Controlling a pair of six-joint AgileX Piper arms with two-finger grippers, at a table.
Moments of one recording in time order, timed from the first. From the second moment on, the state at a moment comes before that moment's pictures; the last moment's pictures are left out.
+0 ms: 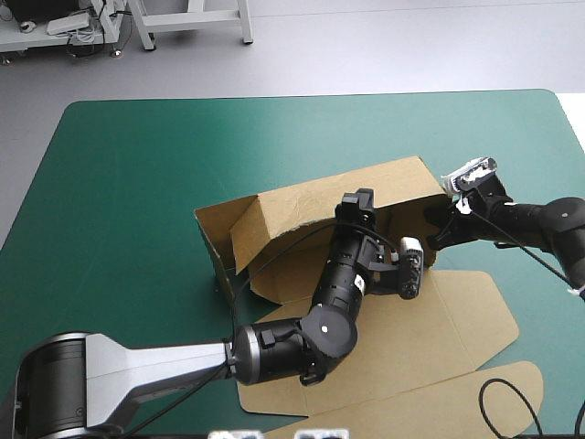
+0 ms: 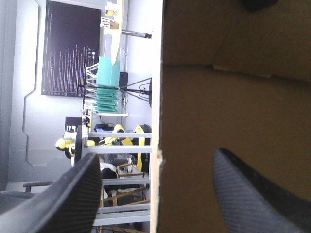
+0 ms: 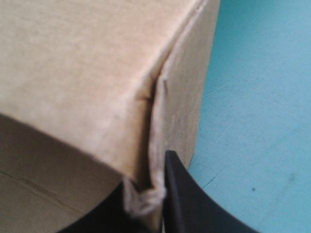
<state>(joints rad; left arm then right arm) -1.29 1.74 -1.29 1.58 0.86 -0.49 -0.14 1.40 -0.93 0.97 0.78 -1.33</state>
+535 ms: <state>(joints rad) -1.46 1.64 -1.29 1.65 1.03 -0.58 -0.14 1.40 -0.93 0.97 0.77 -1.31</state>
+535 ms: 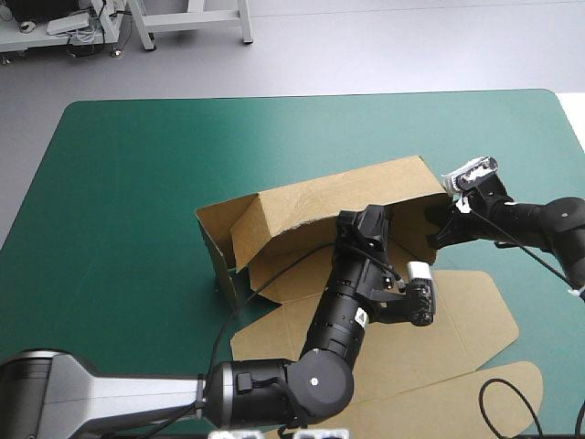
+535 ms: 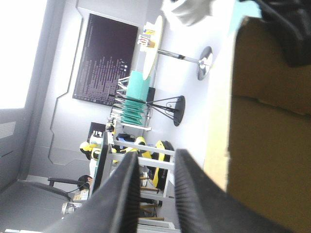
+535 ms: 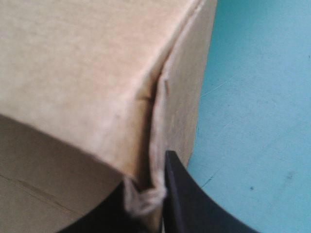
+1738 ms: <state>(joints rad) -0.49 1.38 -1.52 0.89 0.61 -0.49 -0.14 1.40 -0.93 0.97 0.75 -1.26</state>
